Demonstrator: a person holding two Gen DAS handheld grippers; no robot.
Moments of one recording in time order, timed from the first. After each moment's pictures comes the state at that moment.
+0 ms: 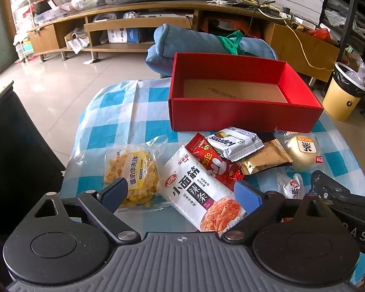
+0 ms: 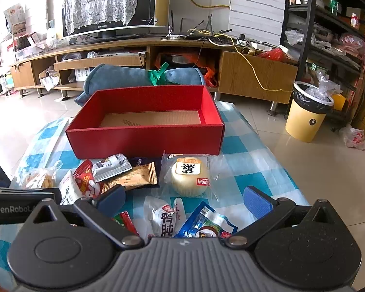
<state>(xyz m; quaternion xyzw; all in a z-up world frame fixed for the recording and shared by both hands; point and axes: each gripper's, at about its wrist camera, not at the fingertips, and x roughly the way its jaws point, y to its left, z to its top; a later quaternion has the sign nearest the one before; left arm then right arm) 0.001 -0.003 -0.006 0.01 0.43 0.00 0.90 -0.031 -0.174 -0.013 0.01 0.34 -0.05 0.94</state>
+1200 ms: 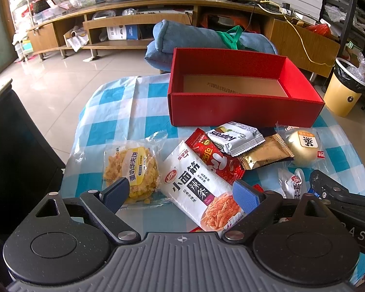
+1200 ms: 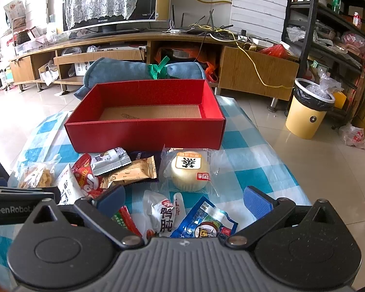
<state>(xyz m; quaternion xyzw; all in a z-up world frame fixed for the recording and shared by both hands) -0.001 -0.004 -0.011 0.01 0.43 0.00 0.90 -0.031 -0.174 -0.017 0.00 0.35 -0.05 0.93</state>
